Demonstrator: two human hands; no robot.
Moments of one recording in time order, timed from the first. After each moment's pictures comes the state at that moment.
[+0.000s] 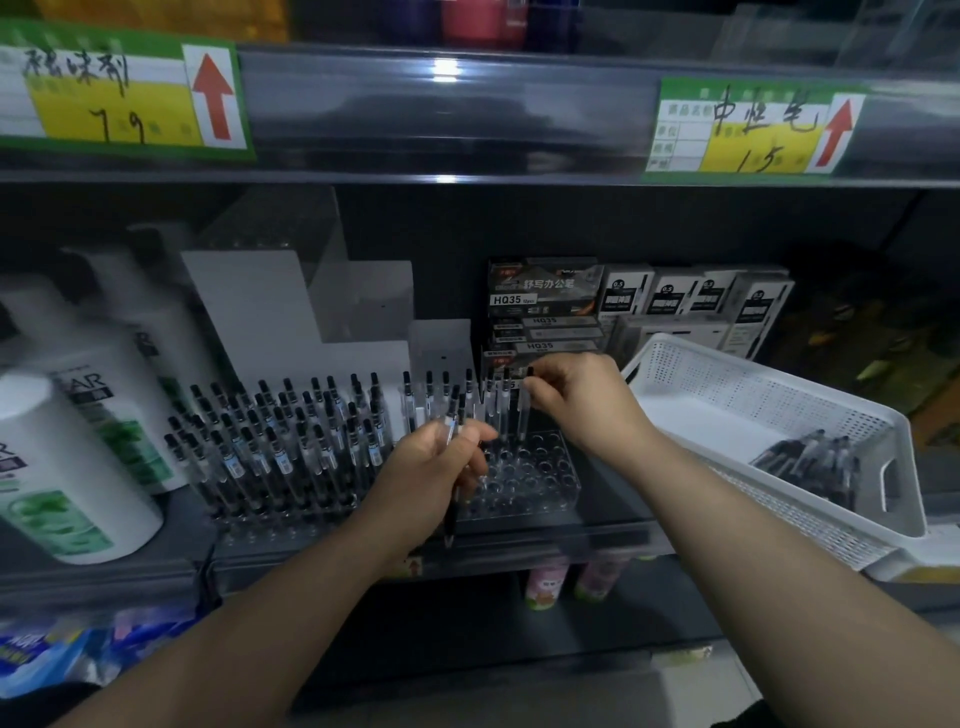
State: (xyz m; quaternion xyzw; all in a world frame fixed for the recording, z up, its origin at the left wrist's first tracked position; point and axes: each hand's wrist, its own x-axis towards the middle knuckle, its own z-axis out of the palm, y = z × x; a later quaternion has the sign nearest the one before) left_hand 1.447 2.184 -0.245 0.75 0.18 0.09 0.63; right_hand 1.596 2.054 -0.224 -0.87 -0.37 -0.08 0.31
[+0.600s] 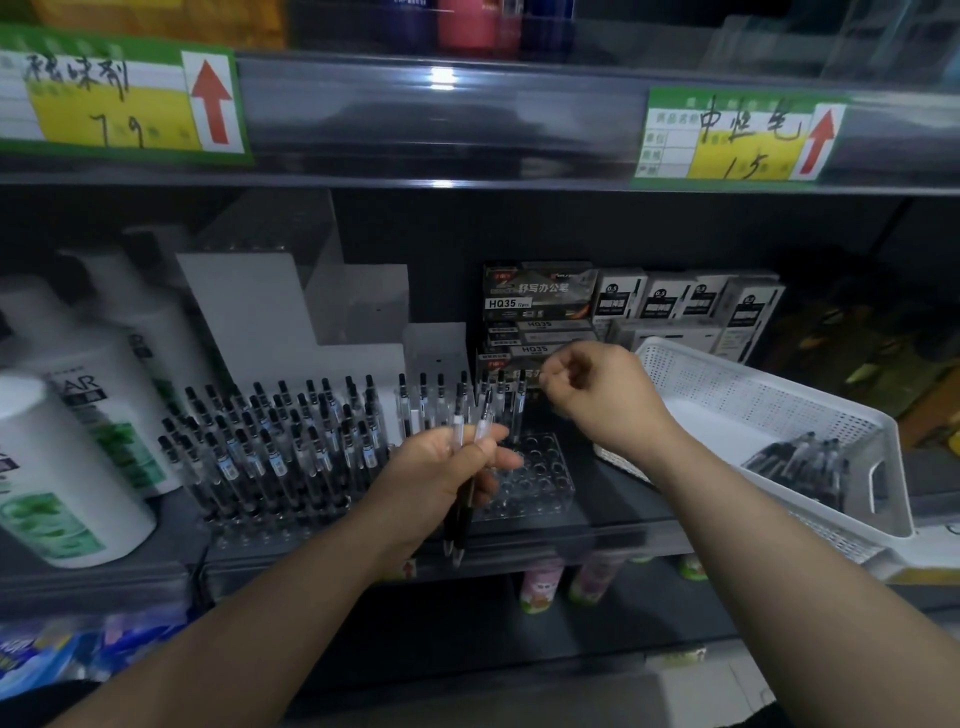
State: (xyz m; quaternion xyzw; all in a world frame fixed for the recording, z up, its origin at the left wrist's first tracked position) left_hand 1.450 2.179 -0.241 0.68 0.12 0.04 0.72; right_hand 1.592 2.039 -0.210 -0.86 -0.30 -0.03 0.40
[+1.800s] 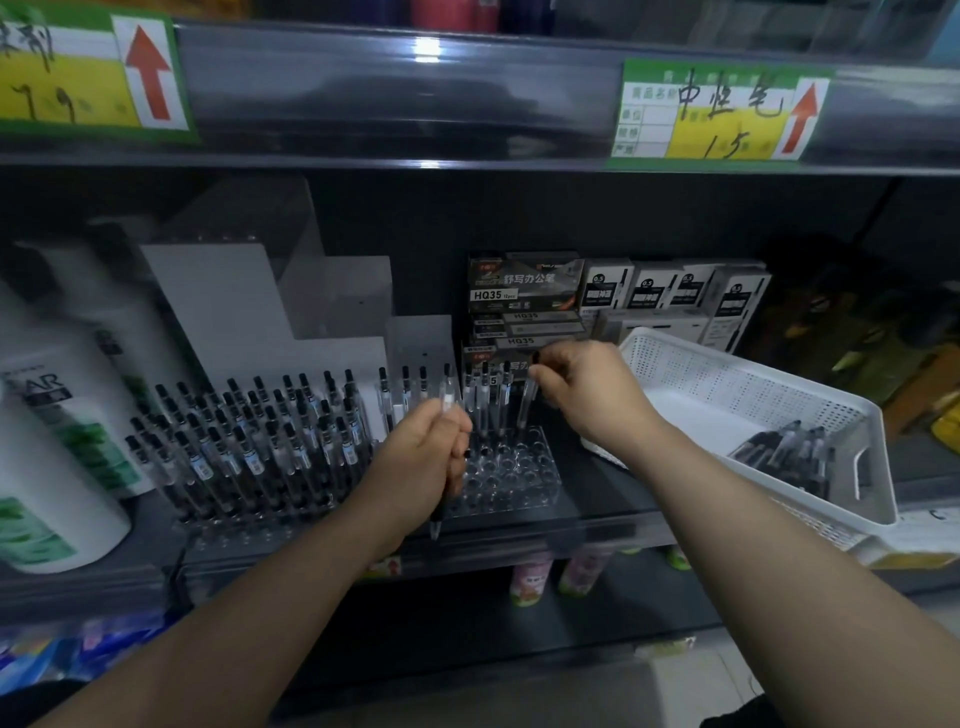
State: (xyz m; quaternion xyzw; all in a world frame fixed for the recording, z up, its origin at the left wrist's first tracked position) left_hand 1.462 2.177 -0.244 0.72 0.15 0.08 0.67; right_hand 1.607 2.037 -0.220 -0.89 -0.34 -0.06 0.31
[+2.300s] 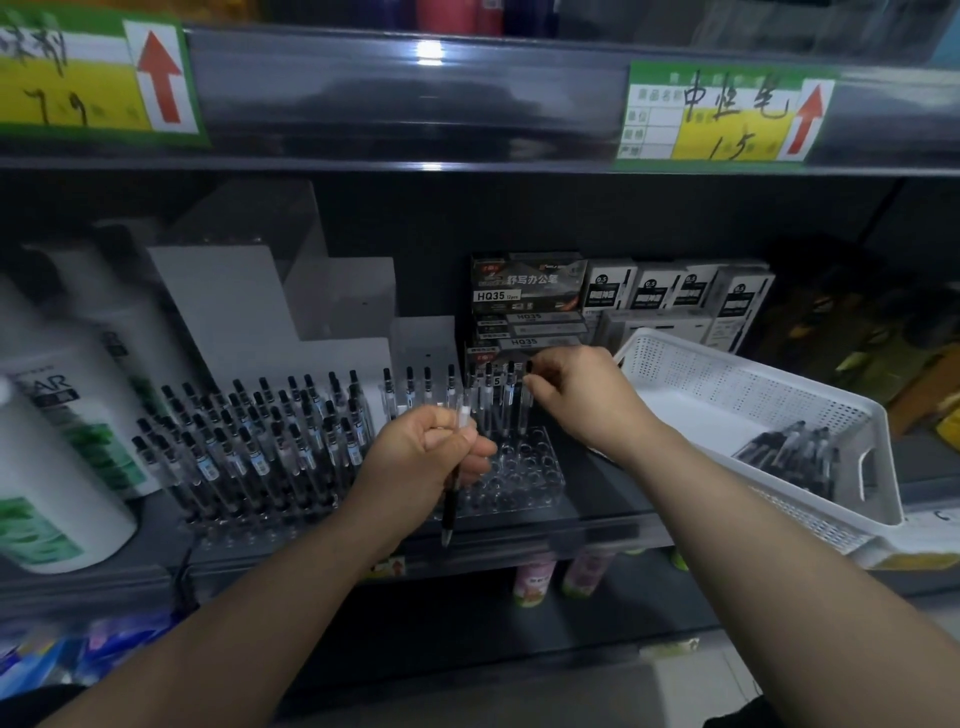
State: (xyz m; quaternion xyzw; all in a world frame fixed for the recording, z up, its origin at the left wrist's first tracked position) left_hand 1.459 2.178 -0.245 0.71 0.17 0.11 0.67; right_hand 1.607 2.042 -0.225 -0.89 -0.36 -0.07 0.27
